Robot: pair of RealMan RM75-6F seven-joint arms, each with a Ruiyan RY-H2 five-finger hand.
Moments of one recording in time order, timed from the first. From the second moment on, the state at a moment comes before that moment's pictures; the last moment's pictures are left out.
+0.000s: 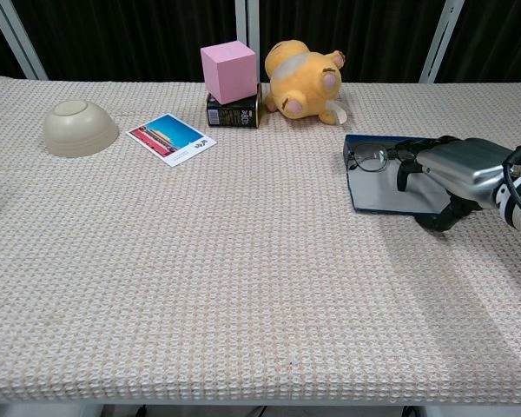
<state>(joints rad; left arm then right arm) -0.16 -1.18 -0.01 -1.49 1.52 1.40 0.05 0.62 -1.62 0.09 -1.44 -0.98 1.04 -0.69</state>
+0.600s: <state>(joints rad) -0.17 -1.18 -0.01 -1.50 1.51 1.39 0.07 0.60 -1.58 0.08 -1.41 -1.08 1.04 -0.58</state>
